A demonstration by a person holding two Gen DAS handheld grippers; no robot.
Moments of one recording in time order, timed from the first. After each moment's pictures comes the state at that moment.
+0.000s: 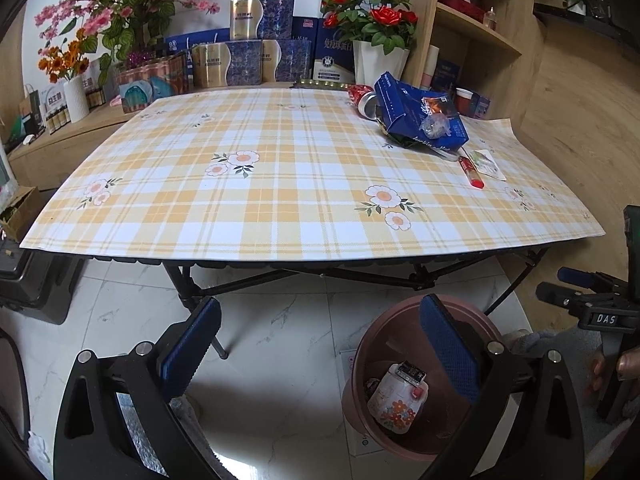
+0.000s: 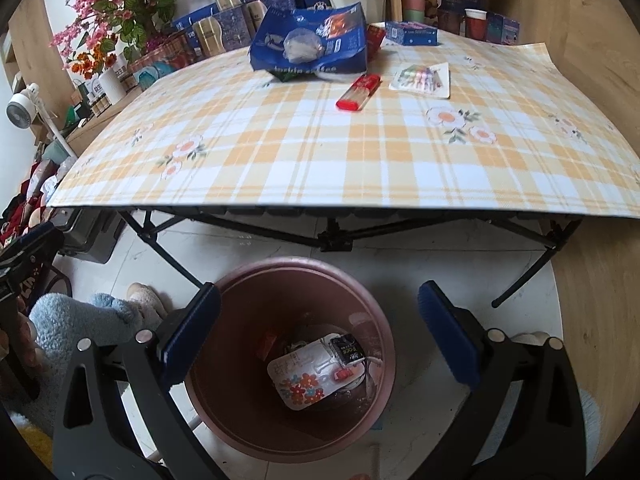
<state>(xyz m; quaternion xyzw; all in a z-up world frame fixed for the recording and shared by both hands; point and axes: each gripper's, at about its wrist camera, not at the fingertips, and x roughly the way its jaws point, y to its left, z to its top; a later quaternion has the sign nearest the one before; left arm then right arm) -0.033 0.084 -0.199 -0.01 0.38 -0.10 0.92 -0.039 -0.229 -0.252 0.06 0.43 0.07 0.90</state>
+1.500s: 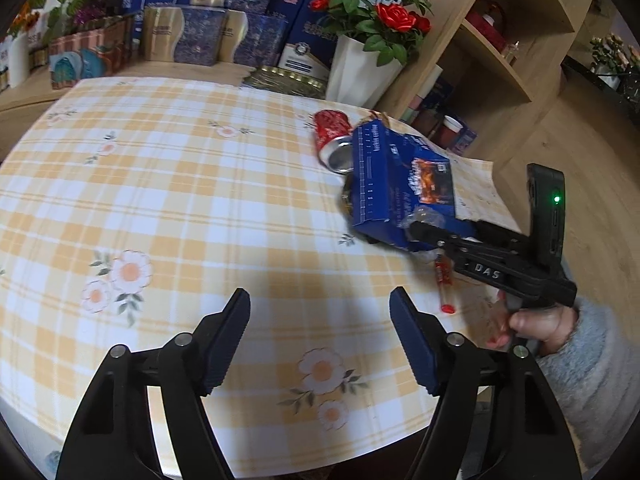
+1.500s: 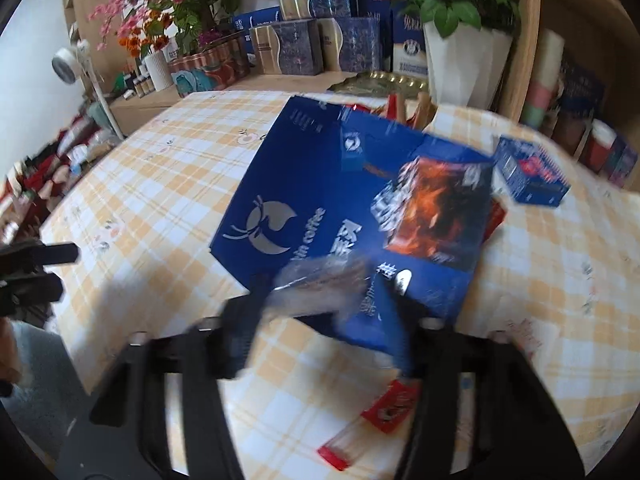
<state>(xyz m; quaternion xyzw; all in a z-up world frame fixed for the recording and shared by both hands) 0.155 0.039 -0.158 -0.12 0.43 -0.19 0.87 0.223 -0.210 -0.199 -0.03 0.40 0.21 0.89</state>
